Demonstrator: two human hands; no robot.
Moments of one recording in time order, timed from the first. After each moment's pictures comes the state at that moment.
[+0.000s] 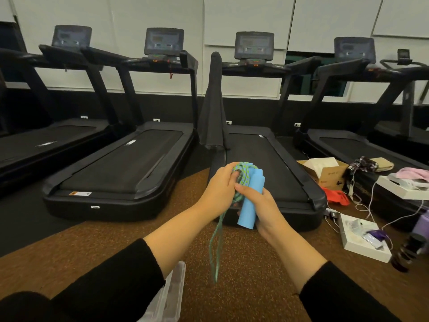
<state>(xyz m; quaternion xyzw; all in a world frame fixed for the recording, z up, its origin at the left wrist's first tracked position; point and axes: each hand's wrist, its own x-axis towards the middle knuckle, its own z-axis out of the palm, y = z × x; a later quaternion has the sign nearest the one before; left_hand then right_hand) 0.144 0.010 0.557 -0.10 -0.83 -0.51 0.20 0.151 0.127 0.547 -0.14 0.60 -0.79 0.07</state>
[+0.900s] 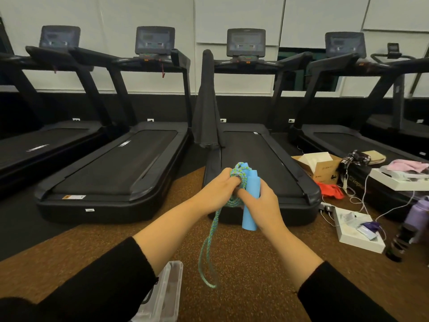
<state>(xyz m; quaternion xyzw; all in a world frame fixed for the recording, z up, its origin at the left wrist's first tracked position) 0.148 0.021 0.570 -0.09 -0.85 -0.51 0.08 0.147 0.143 0.537 -0.15 0.75 -0.64 -0.12</state>
